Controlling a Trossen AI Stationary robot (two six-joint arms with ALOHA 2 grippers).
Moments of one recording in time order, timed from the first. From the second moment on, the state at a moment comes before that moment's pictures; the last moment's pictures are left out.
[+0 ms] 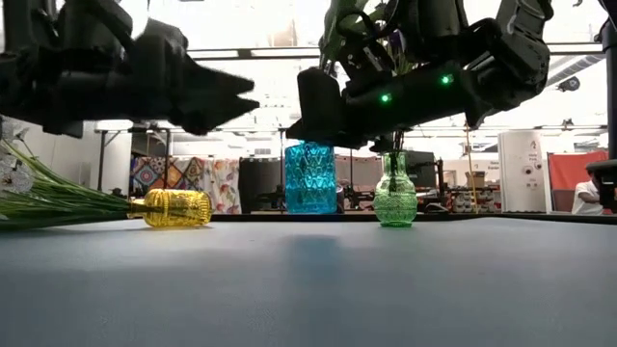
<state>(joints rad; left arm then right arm) -0.11 1.60 0.23 1.44 -0.20 0.04 0.16 1.97 0.82 1.03 0.71 0.06</state>
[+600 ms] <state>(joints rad) -0.12 1.29 0.20 1.41 -0.20 0.03 0.13 2.10 0.98 1.03 0.63 0.03</state>
